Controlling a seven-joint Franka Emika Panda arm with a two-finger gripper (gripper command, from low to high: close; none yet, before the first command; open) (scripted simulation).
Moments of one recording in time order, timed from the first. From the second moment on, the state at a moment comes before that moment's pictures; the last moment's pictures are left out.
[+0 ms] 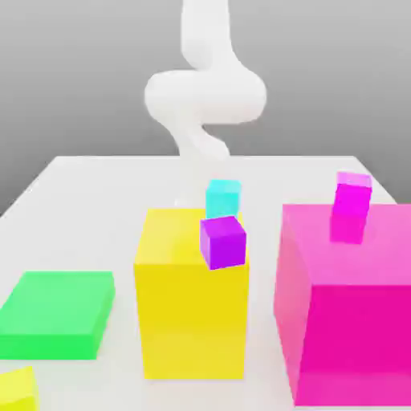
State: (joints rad) arm -0.01 -0.71 -0.02 -2.29 -0.03 2.32 0.75
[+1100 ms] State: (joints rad) arm -0.29 0.50 -0.19 -2.16 0.19 2.65 -0.22
